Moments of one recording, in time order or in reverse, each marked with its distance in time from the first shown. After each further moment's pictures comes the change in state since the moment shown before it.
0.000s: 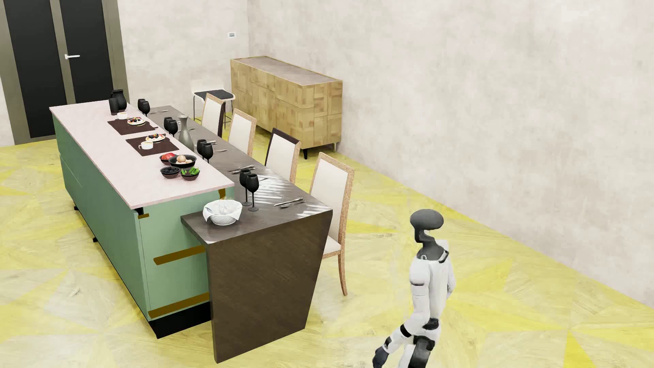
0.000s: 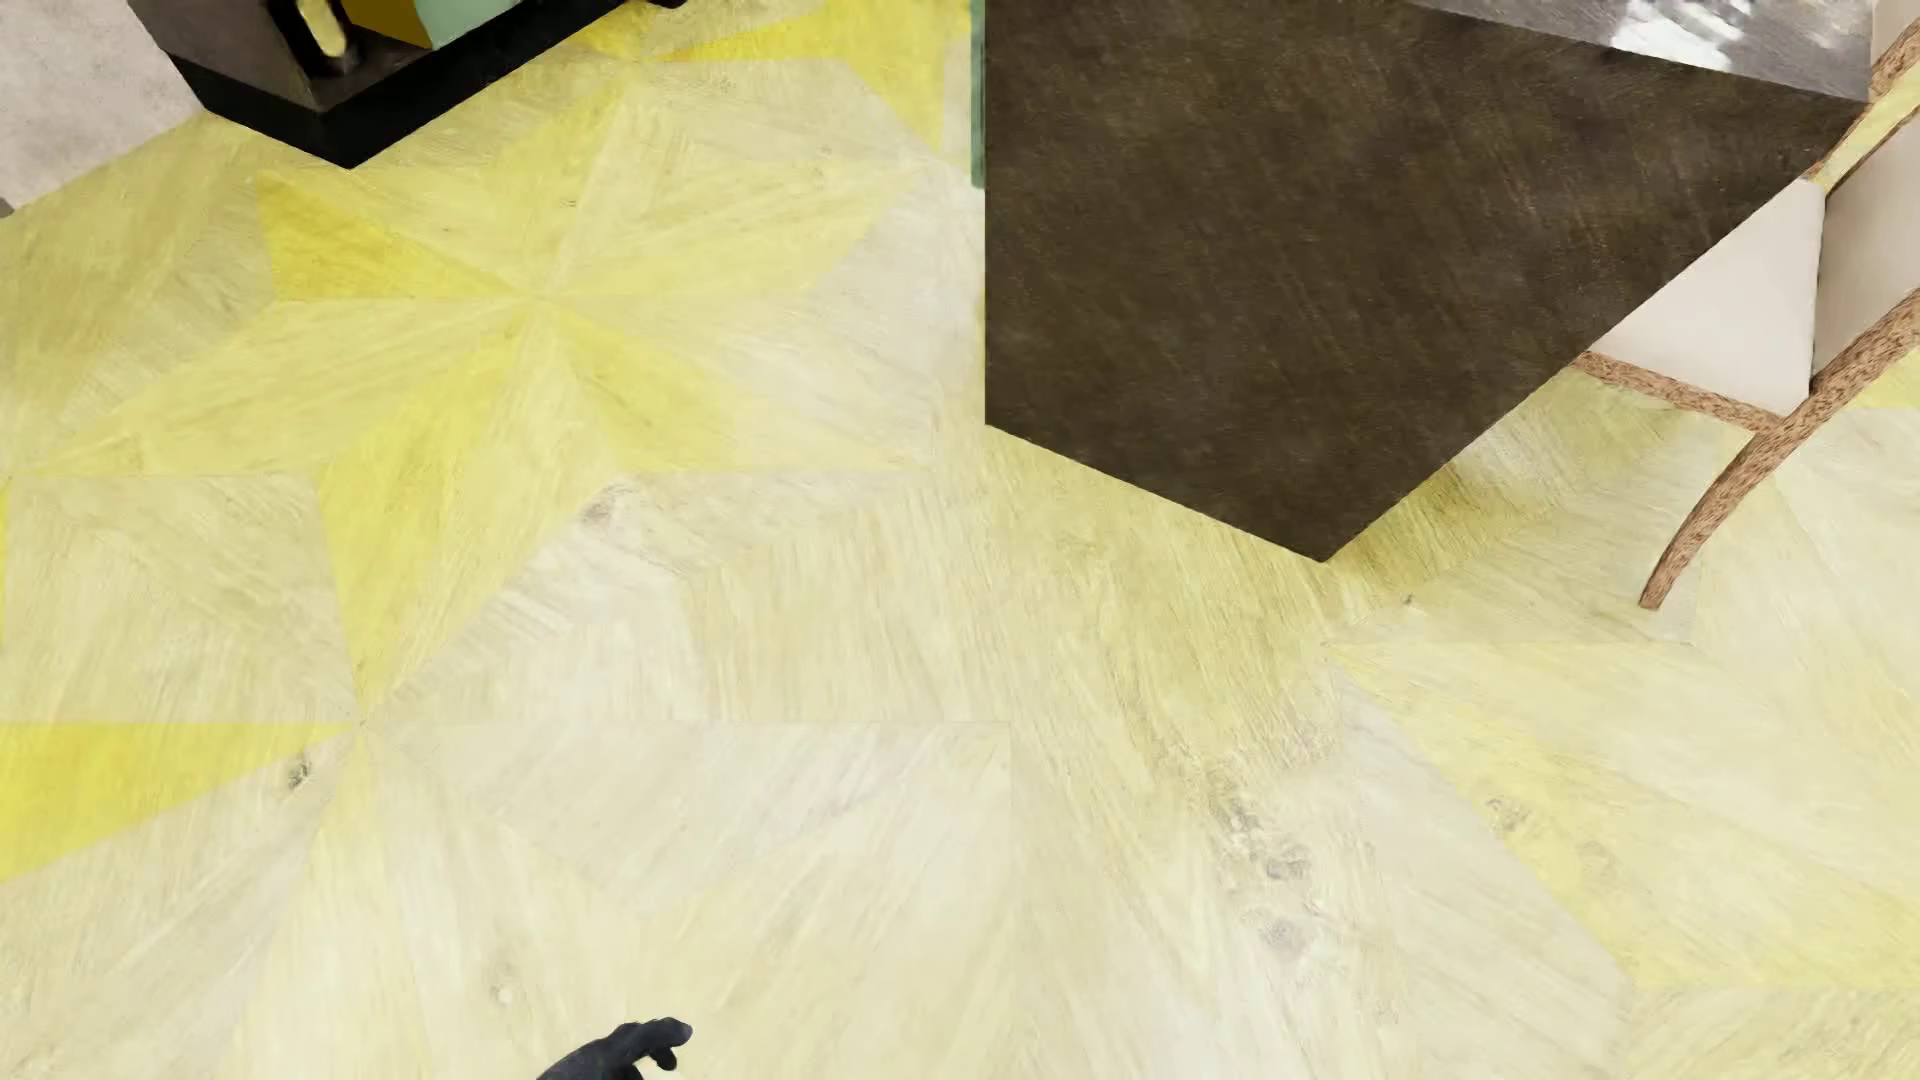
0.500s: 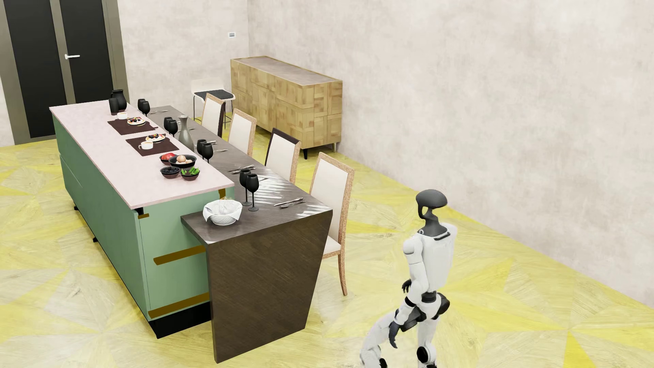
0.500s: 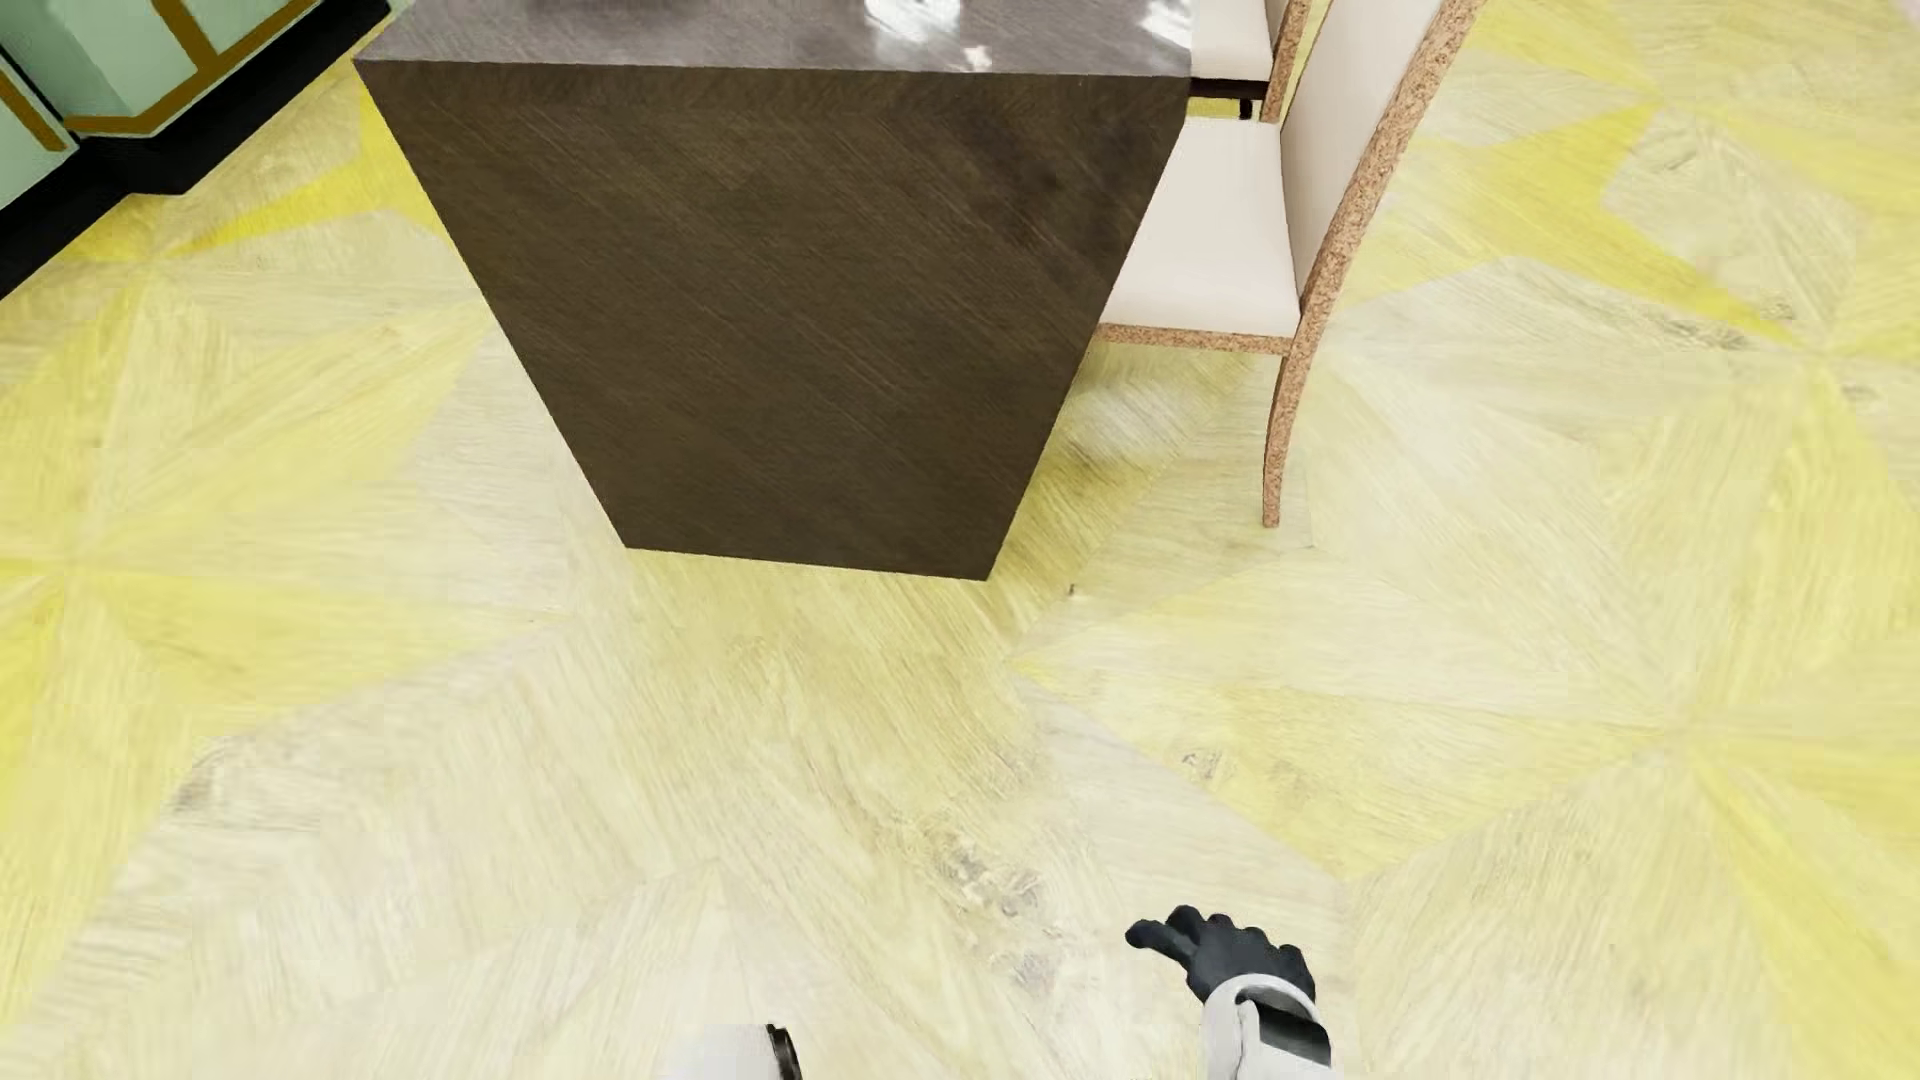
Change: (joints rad) body -0.489 0.231 0.091 0.136 0.481 0.106 -0.176 0.101 0.020 0.857 -0.197 0.332 -0.366 0.101 -0.060 -0.038 -0.090 0.254 -0.140 0.010 0.237 -0.067 0.064 -0.051 -0.119 0.035 -0.134 -0.006 0.143
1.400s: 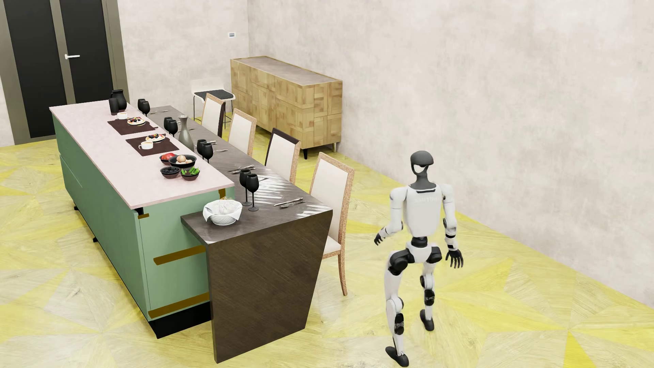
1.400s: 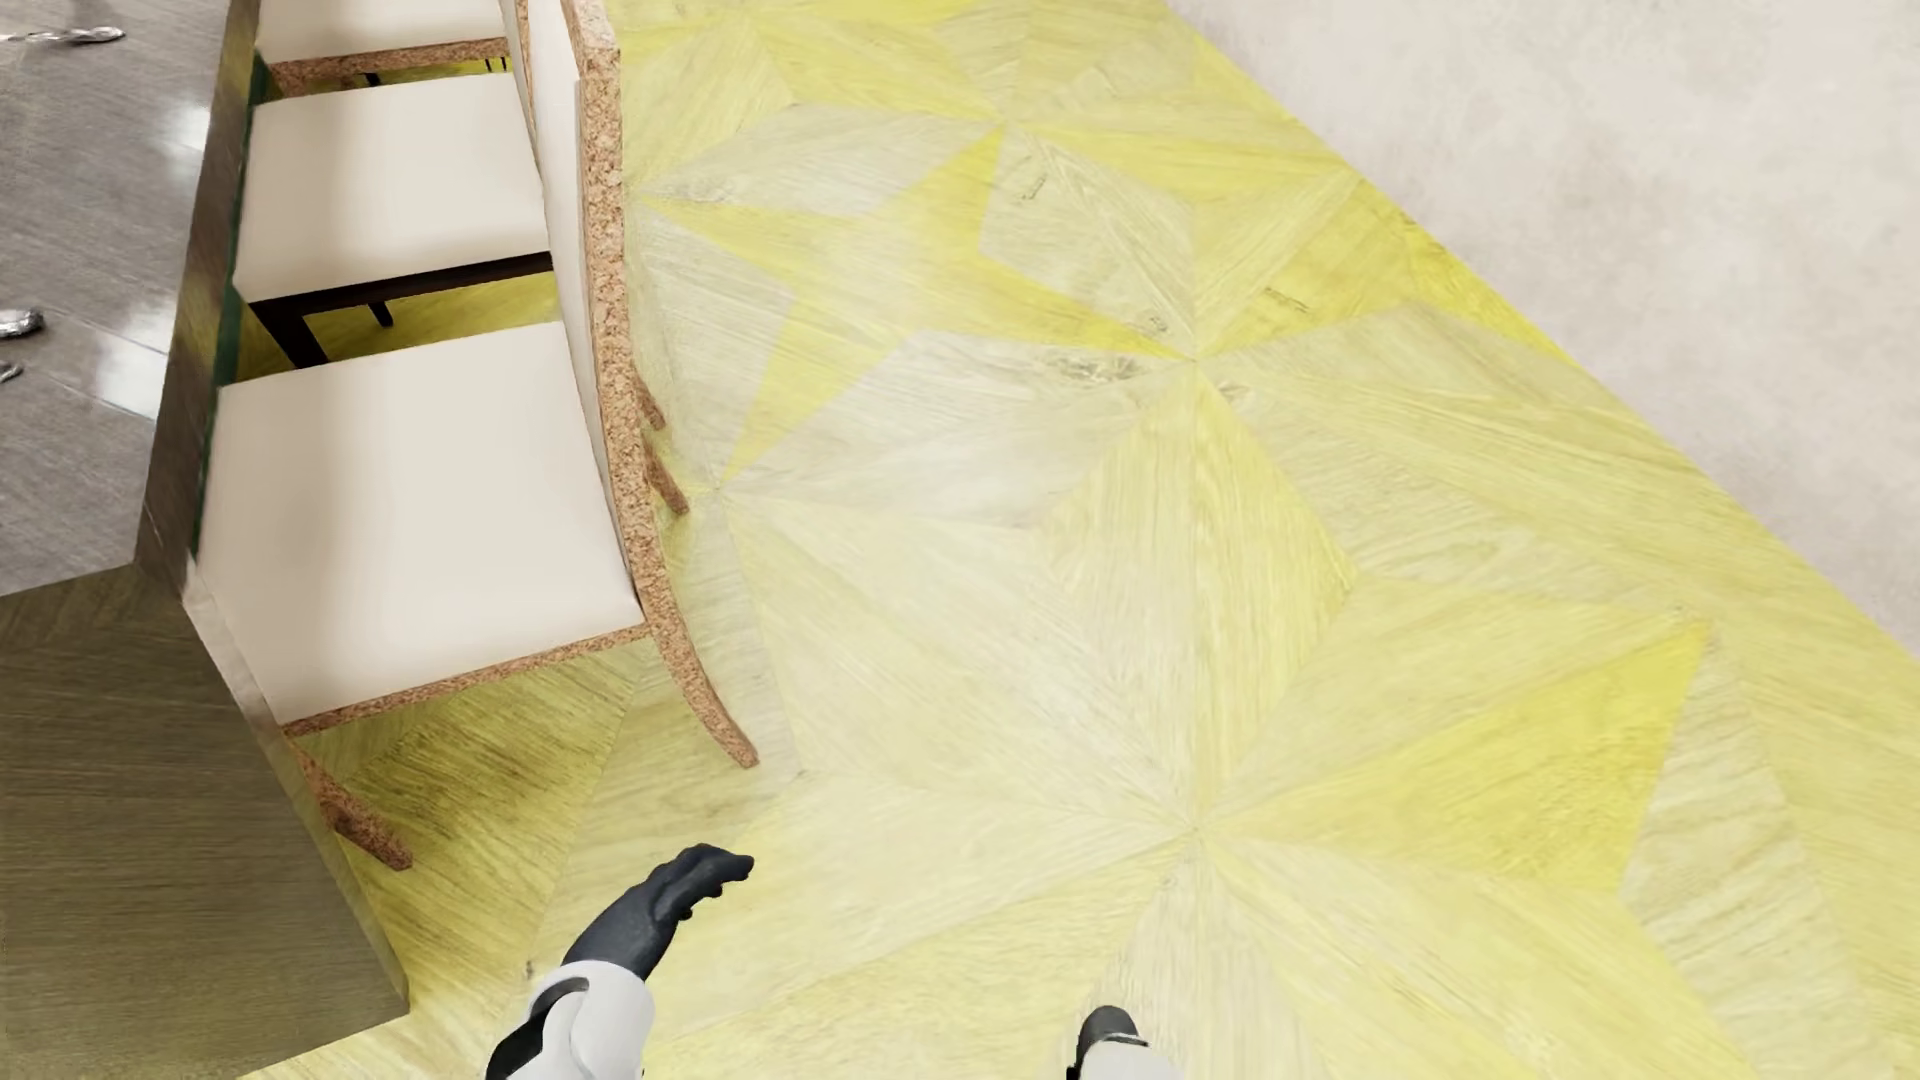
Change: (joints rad) body 0.486 -0.461 -0.136 -0.336 -0.370 -0.152 -0.093 0.137 -0.034 -0.774 0.112 -0.334 0.449 -0.215 0.216 0.006 -0.011 -0.123 0.125 -0.063 -0.146 -0.240 -0.053 -0.003 0.170 -0.120 0.123 0.036 0.072
